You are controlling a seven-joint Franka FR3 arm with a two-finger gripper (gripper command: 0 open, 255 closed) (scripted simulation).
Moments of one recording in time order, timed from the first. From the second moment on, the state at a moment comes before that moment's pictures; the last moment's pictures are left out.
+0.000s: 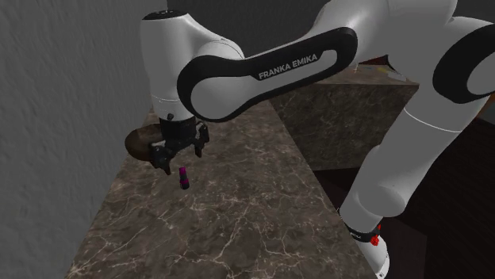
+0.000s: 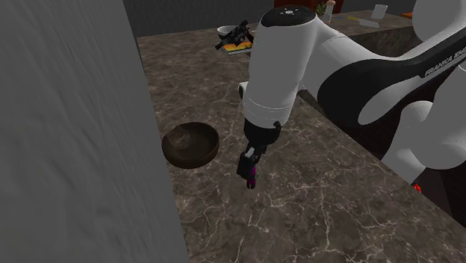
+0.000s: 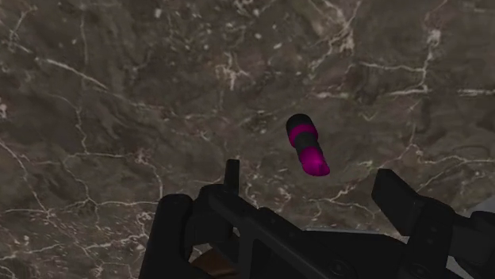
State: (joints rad) arm 0.12 -0.07 0.61 -1.98 -0.04 1.96 0.77
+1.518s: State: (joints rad) arm 0.13 -0.01 0.62 -2.02 -0.09 2.06 0.81
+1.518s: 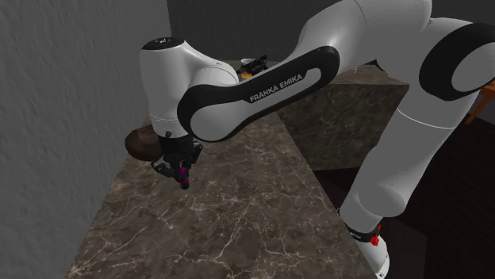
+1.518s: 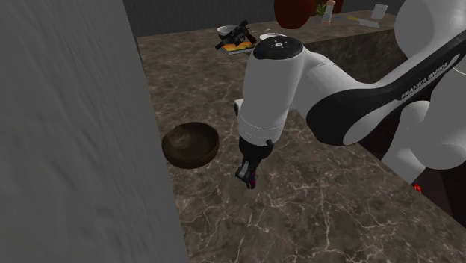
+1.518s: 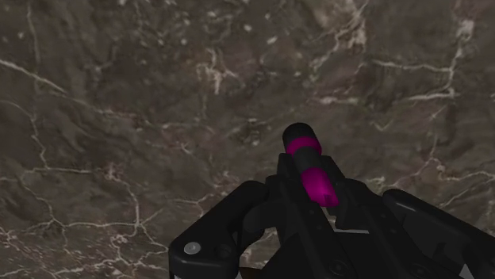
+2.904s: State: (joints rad) arm 0.12 -0.05 0.61 -1.82 -0.05 1.83 0.77
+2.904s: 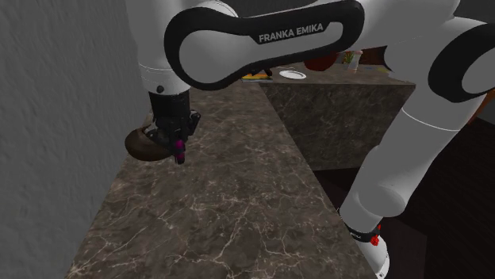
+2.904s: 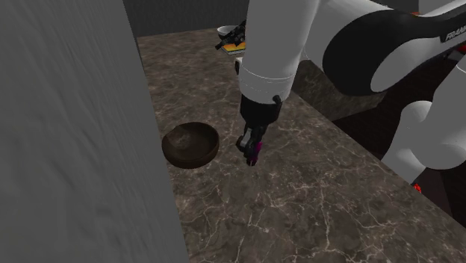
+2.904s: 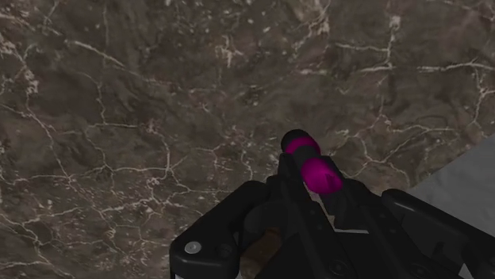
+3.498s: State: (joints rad) arm 0.12 0.09 0.61 -1.60 -0.14 1.73 0.76
